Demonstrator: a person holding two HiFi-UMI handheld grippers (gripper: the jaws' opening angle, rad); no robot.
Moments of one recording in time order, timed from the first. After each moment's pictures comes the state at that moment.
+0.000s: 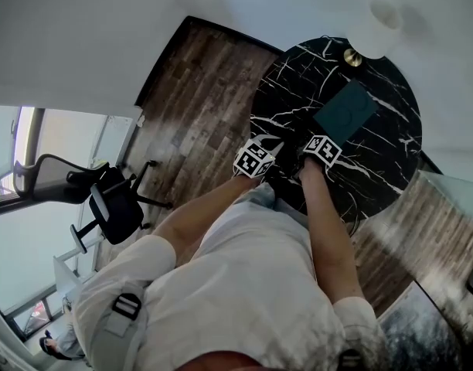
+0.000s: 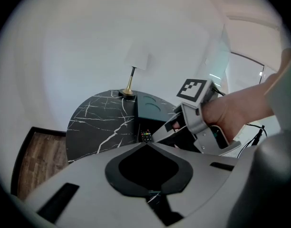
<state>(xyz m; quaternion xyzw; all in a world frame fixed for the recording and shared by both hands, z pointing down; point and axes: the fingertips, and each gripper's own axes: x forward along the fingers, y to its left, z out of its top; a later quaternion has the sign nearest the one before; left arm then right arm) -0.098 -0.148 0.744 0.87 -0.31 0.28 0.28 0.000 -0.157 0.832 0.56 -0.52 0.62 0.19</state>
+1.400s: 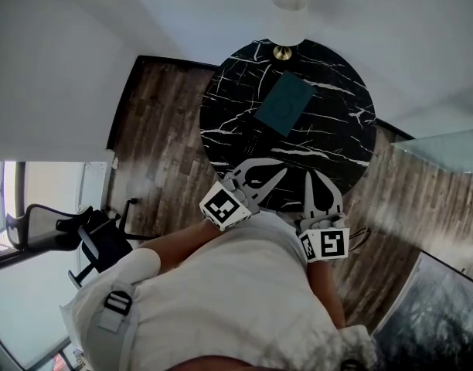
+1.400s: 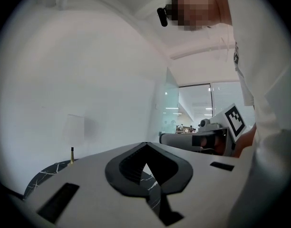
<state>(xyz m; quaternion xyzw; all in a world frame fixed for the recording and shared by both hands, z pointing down) 0.068 -0.052 0.450 0.98 -0.18 -0.01 0.08 0.121 -0.033 0.453 0.59 -0.81 0.09 0.01</state>
